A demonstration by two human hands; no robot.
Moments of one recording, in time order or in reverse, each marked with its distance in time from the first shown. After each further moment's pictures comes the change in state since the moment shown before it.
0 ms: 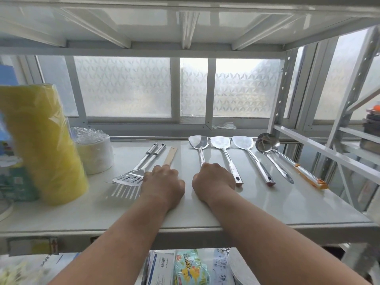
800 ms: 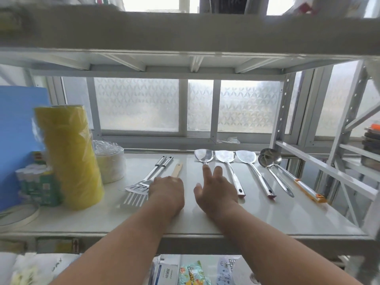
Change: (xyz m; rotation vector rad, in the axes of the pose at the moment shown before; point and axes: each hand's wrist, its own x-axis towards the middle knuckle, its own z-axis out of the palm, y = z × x) left_hand -0.018 0.004 -0.040 0.229 -0.101 -0.074; right_hand -0.026 0.000 -0.007 0.069 0.134 -0.184
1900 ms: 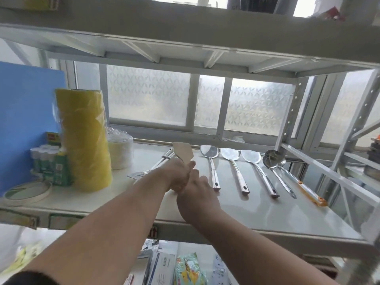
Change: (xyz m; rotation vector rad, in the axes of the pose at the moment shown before) left_hand 0.022 -0.025 -0.017 -1.132 -0.192 -0.047; right_hand -0.049 -0.068 -0.013 0.332 -0.153 -0.021
